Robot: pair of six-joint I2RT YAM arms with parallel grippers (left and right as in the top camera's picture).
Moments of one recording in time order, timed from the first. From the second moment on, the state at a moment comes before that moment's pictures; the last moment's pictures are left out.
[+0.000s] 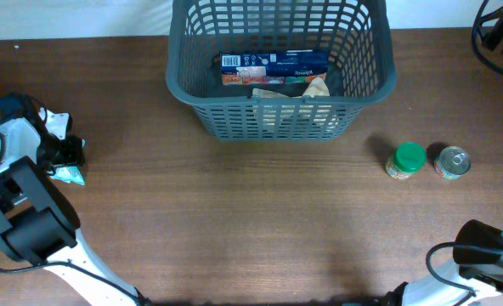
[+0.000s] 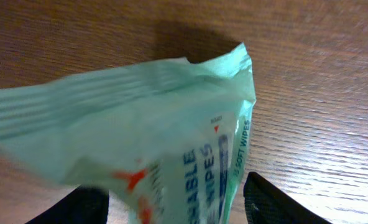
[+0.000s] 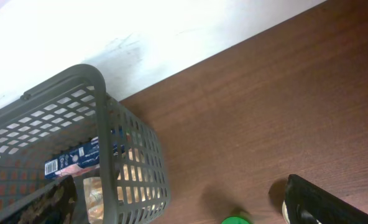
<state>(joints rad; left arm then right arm) 0.54 2.18 1.61 -0.84 0.00 0.44 -0.43 1.84 2.42 -1.36 -0.36 0.15</state>
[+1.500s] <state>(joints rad) -0.29 2.56 2.89 -1.38 0.32 1.18 -0.43 1.84 2.42 -1.36 -0.36 0.16</state>
